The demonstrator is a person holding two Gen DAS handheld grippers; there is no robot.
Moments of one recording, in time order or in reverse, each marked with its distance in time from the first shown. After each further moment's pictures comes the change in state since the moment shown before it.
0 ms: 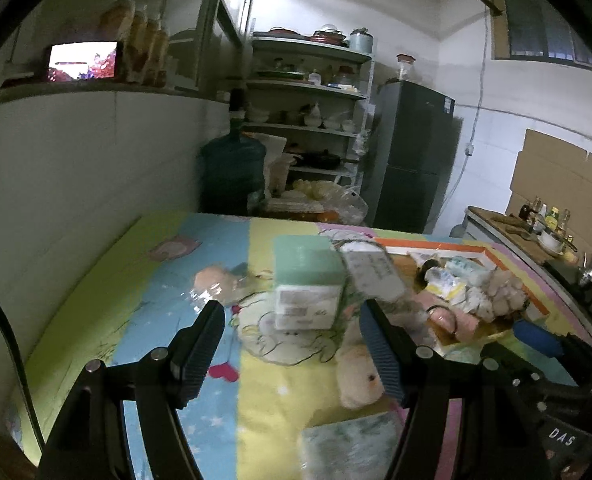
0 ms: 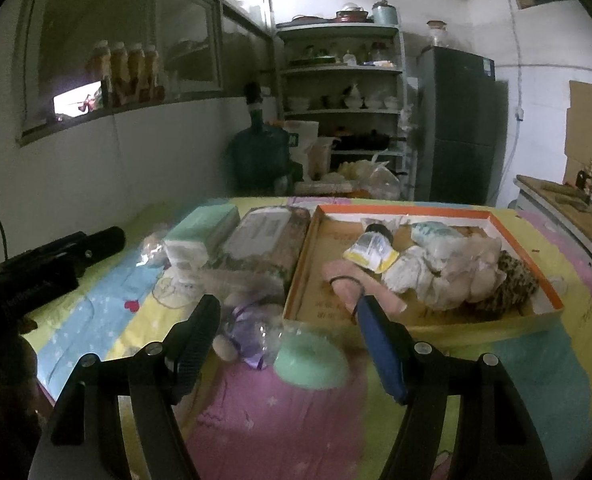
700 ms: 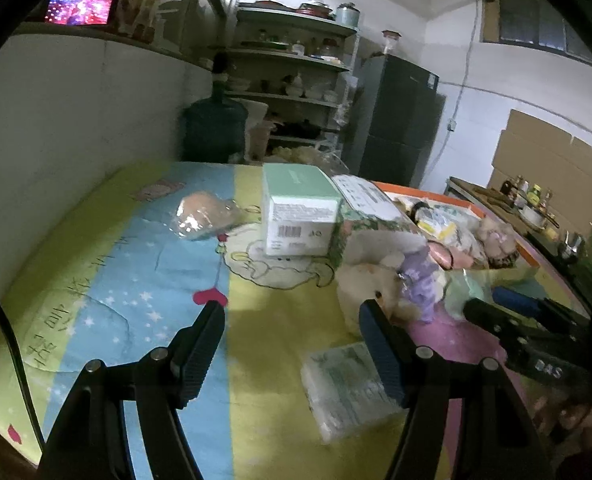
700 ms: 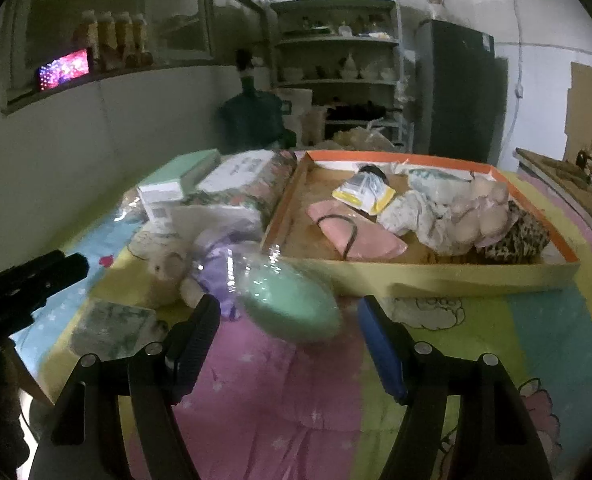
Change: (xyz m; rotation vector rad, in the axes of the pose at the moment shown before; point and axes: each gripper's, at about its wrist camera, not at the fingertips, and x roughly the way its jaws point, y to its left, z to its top) left arm 0.011 0.009 -0.052 0.008 0.104 -0.101; right arm 0.031 -0.023 -0.032 0.014 0.105 -0.020
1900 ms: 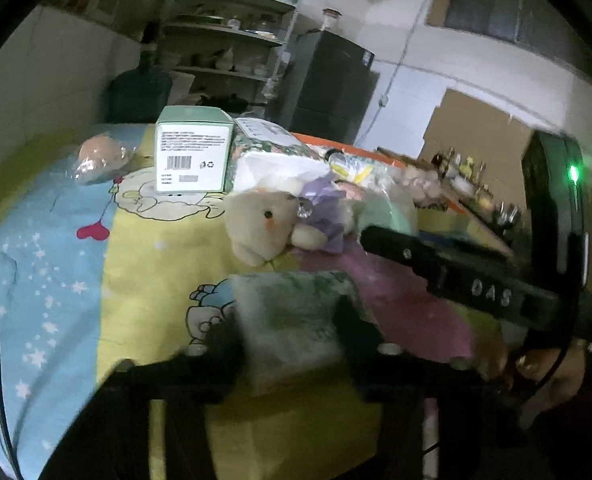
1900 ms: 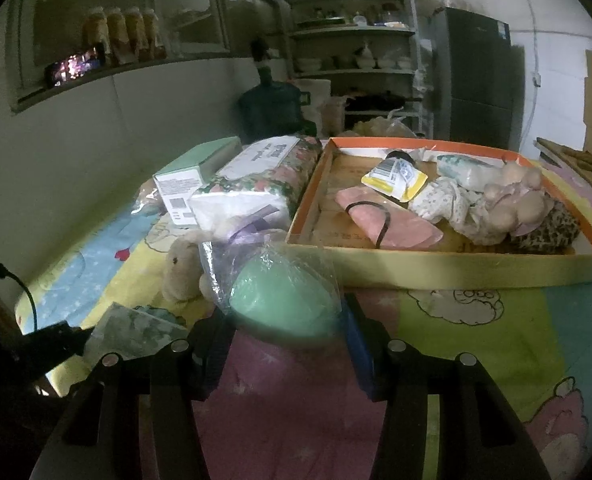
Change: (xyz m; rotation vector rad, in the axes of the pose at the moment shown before) left arm 0.020 -0.028 -0.040 0.008 0.085 -0.287; right arm 0.007 0.006 -0.003 0.004 0.013 0.092
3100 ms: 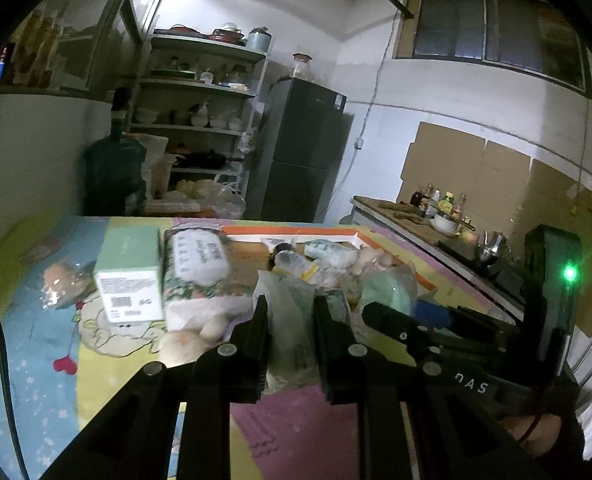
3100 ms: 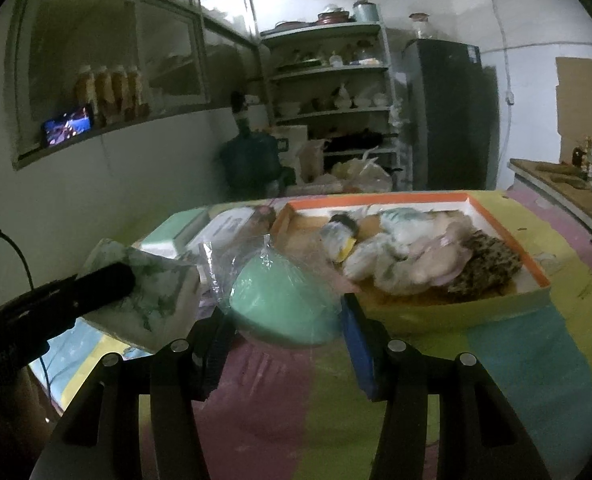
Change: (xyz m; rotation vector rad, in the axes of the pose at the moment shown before) left arm -0.007 -0.068 0.076 0.114 -0.171 -0.027; right arm -0.059 -0.043 0.020 0.057 -0.164 -0.055
